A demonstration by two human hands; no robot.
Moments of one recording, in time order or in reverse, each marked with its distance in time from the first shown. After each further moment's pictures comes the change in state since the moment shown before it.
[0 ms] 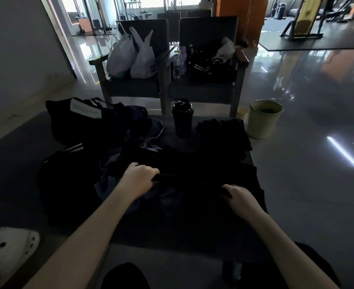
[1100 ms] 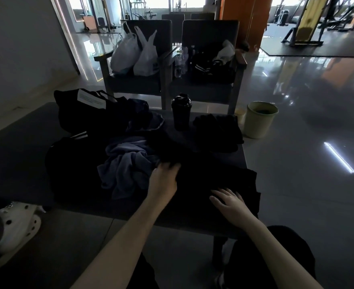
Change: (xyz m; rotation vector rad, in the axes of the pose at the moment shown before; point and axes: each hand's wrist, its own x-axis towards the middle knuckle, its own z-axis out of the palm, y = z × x) left_hand -0.041 0.102 0.019 -0.286 0.345 -0.135; right_hand -0.072 -0.013 0.006 0.048 -0.184 0.039
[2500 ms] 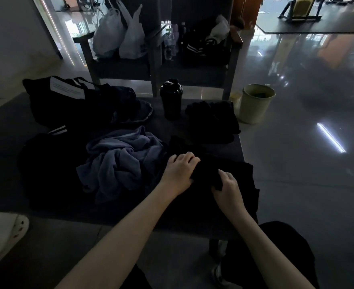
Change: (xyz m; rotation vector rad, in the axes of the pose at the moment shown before) left_hand 0.051 0.030 0.053 0.124 -0.298 0.285; right_hand 0.028 -0.007 0.002 0.309 0.441 0.051
